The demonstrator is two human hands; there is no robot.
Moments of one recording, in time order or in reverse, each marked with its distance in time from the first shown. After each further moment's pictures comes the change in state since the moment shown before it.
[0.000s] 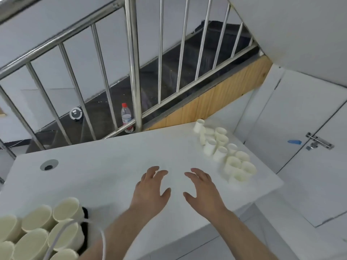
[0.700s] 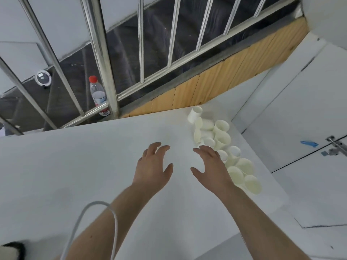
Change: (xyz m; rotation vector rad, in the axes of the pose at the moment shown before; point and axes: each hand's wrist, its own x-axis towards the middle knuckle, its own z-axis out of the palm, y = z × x) left_hand 0.207 0.026 0.063 -0.081 -0.036 -0.072; right_hand 0.185 0.128 -0.028 -0.063 -0.074 0.106
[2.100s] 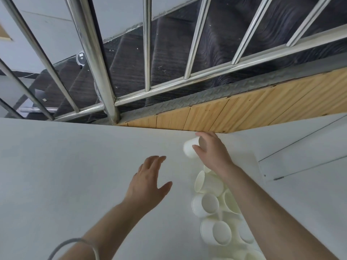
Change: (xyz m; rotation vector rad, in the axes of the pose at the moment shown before) left_hand 0.154 0.013 0.081 -0.085 0.113 -0.264; right_hand 0.290 0.080 -0.004 0.202 -0.089 -0.250
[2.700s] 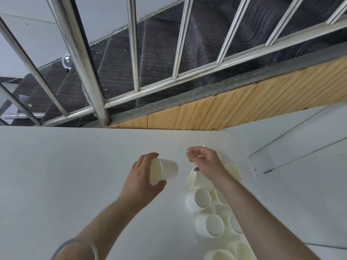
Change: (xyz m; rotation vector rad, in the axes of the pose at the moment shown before) left_hand 0.002 -0.002 0.004 -0.150 0.077 0.033; right_hand -0.047 0.000 -0.003 0.668 -0.088 0.346
